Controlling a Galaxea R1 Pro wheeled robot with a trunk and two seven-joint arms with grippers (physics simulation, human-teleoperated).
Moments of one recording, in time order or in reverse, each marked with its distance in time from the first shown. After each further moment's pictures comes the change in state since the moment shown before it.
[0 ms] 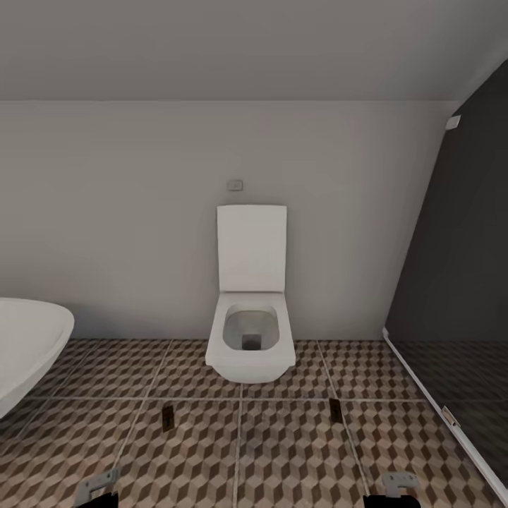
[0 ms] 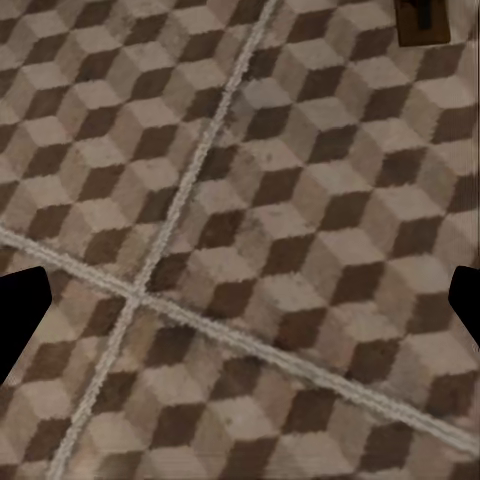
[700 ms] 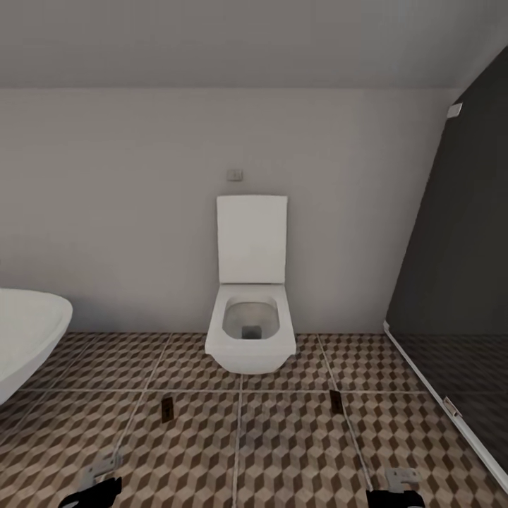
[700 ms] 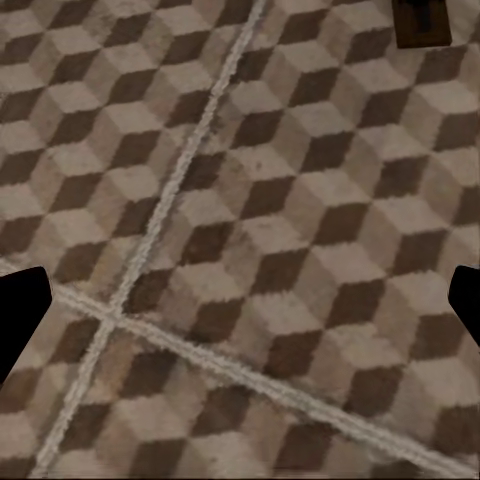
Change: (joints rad) left arm -0.019 0.004 0.000 -0.041 -0.002 0.029 -0.002; right arm -0.004 -0.014 0.001 -0.012 -0.003 -0.004 0.001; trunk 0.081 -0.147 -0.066
